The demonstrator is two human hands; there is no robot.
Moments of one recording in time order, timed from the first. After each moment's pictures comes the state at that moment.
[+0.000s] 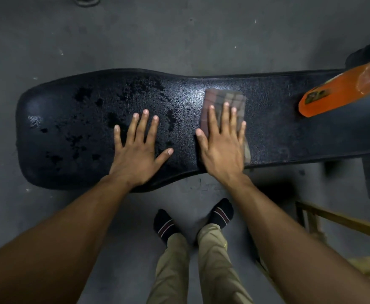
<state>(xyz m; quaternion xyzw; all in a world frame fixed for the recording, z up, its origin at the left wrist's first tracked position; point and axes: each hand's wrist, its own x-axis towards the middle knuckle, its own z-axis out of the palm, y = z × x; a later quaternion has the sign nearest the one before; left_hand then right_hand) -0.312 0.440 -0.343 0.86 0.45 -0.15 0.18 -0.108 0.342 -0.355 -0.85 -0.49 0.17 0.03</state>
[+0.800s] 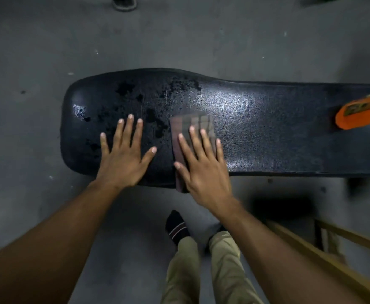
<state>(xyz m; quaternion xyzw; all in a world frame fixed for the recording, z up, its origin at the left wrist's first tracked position) -0.412 0.455 -0.334 0.81 0.54 -0.15 0.19 -0.216 0.338 -0.348 -0.74 -0.65 0.19 0.02</state>
